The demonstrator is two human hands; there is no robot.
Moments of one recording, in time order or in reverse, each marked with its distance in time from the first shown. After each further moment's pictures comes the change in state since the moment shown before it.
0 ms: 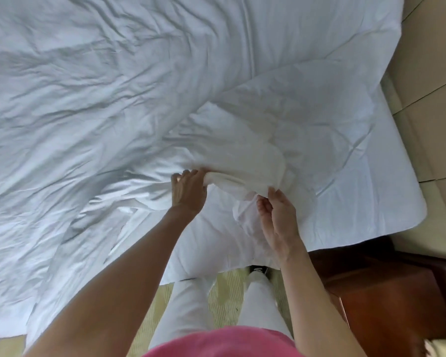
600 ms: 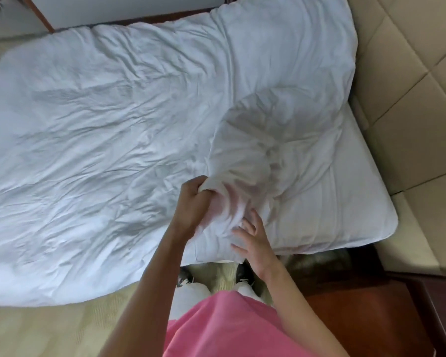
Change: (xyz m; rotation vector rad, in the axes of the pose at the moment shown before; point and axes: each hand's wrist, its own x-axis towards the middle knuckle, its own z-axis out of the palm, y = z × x) left_hand -0.163 0.234 -0.096 -1.079 0.074 -0.221; right_hand -0.074 -0.053 -0.180 -0.428 -0.395 0.138
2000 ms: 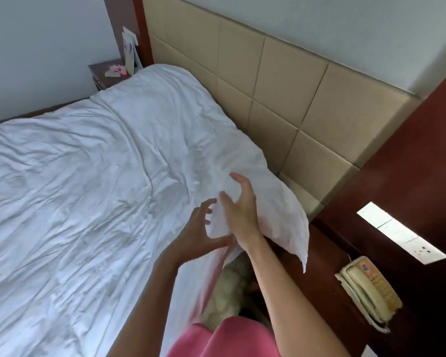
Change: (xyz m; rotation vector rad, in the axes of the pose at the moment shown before) left_hand -0.111 -0.002 0.021 0.473 -0.763 0.393; right_hand -0.177 -0.058 0.047 -0.183 0.681 -0.767
